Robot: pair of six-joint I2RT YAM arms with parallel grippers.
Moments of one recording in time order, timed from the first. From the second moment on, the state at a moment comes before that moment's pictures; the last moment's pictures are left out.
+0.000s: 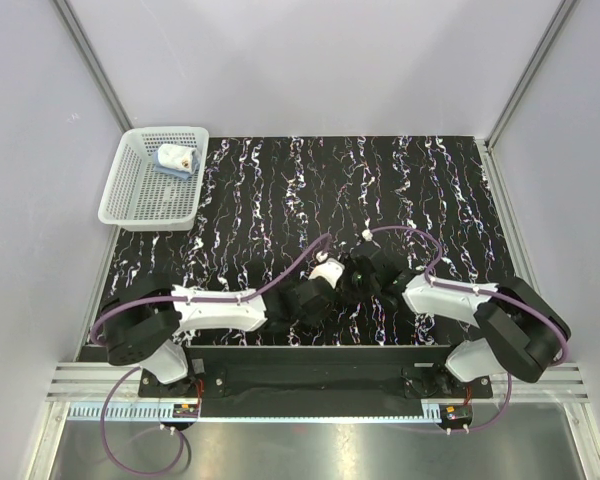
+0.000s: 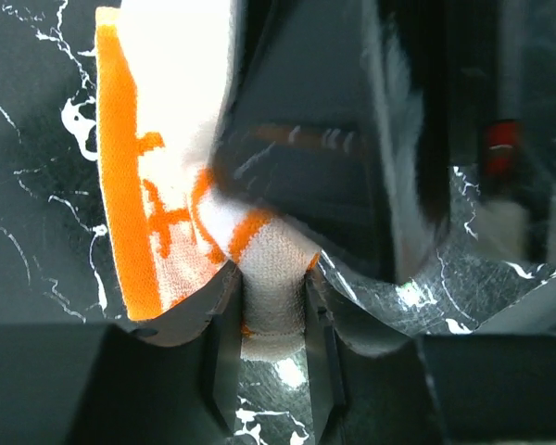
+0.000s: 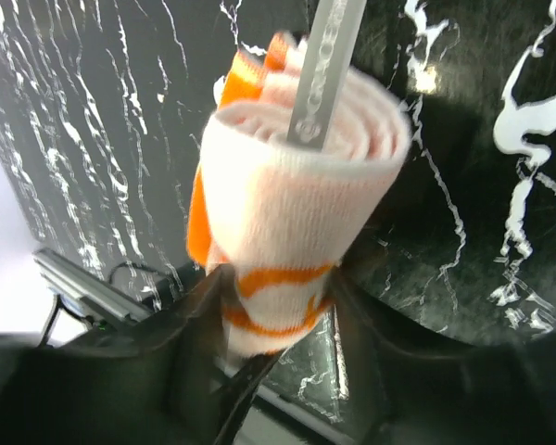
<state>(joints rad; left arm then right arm) -1.19 1.56 0.80 -0.14 -0.35 -0.45 0.74 1.42 0.57 0.08 -0.10 1.07</state>
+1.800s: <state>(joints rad) -0.49 1.77 0.56 0.52 0.82 -0.89 0.75 1.67 0.58 0.52 0.01 1.00</state>
